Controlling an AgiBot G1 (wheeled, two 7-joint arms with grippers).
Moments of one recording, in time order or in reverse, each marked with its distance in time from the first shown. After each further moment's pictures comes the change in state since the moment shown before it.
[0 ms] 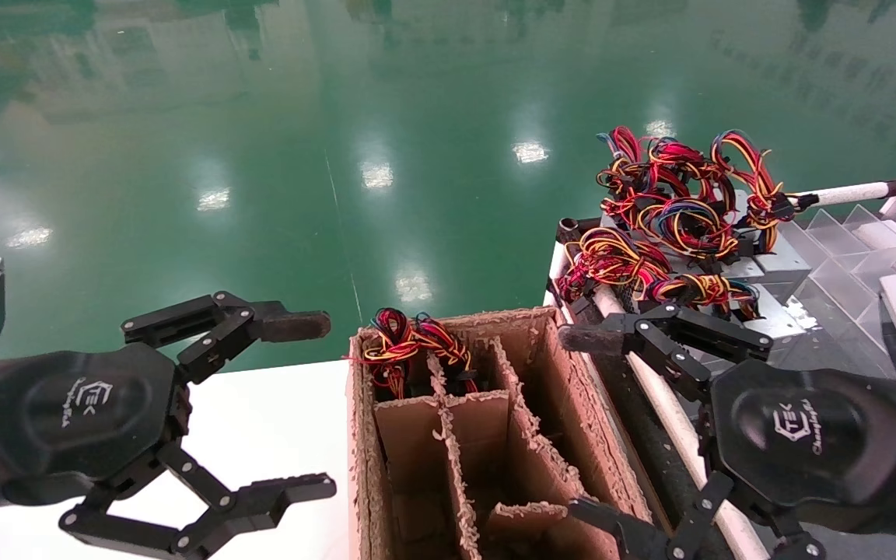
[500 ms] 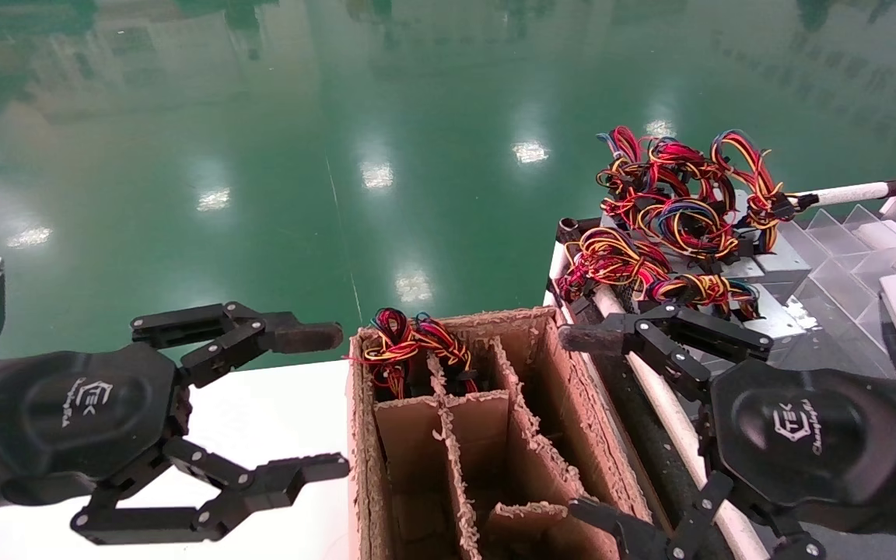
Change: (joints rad) left arm 0.000 0.000 0.000 0.000 0.000 0.000 0.000; right arm 0.000 0.000 0.000 0.000 0.000 0.000 0.000
